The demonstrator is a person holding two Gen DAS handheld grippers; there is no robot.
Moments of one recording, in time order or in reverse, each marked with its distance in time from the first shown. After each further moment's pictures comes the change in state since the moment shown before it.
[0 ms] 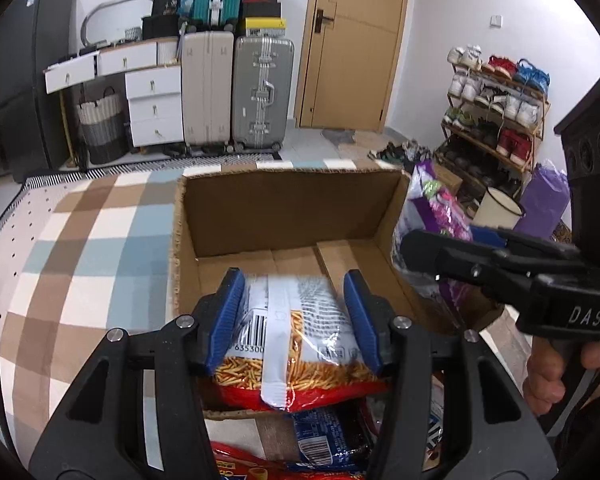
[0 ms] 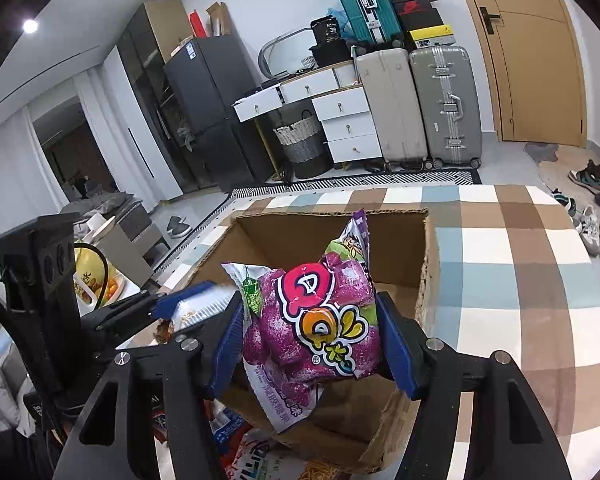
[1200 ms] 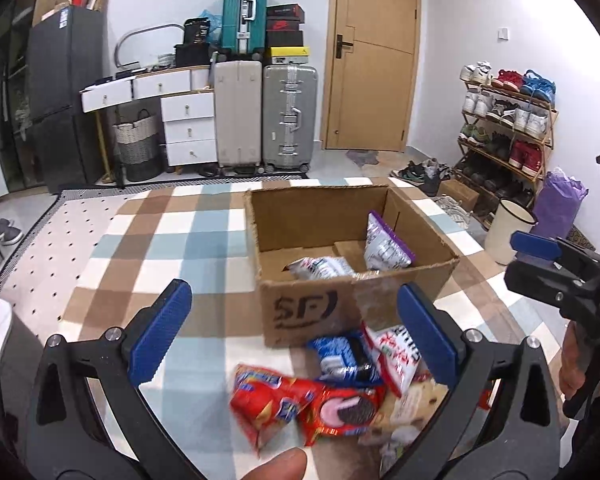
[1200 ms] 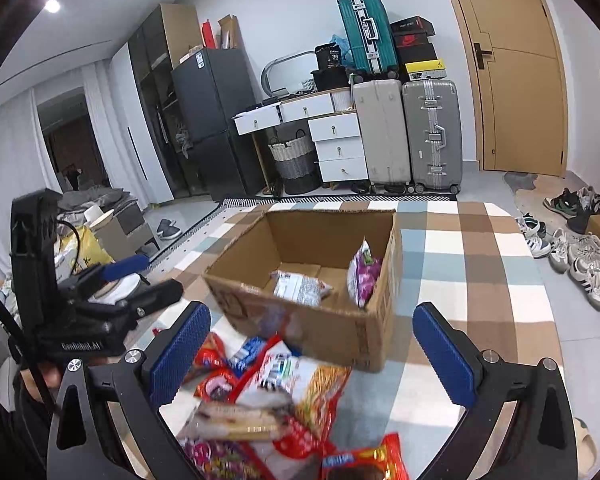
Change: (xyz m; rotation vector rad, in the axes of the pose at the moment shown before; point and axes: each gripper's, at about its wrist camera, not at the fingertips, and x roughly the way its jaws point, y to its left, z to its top) left arm -0.147 -0.001 -0.044 0.000 -0.112 0.117; right arm -0.120 0.037 -0.061 -0.074 -0.081 -0.077
